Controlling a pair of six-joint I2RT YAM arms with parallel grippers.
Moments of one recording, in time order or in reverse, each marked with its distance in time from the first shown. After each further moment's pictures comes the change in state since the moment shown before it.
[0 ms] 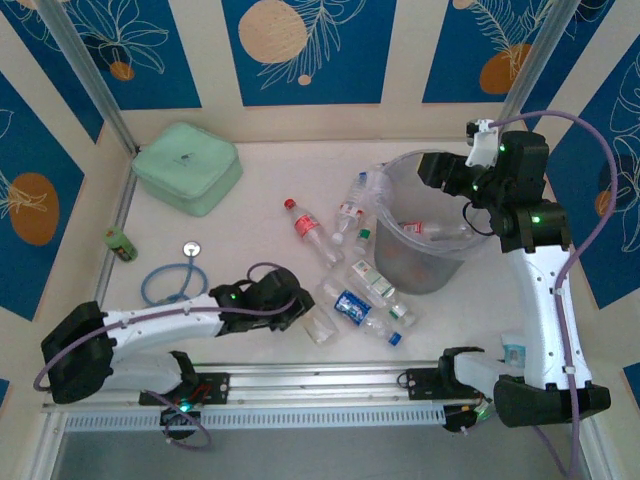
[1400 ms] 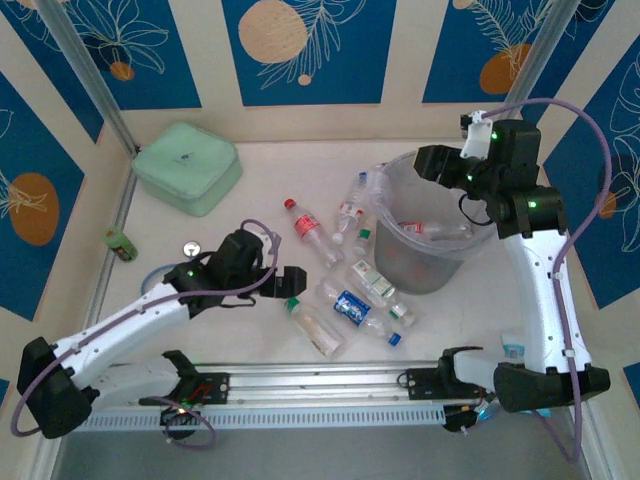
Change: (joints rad) left arm 0.200 -0.187 0.154 -0.238 0.180 0.786; right arm 0.048 0.079 0.090 -0.051 0.066 0.016
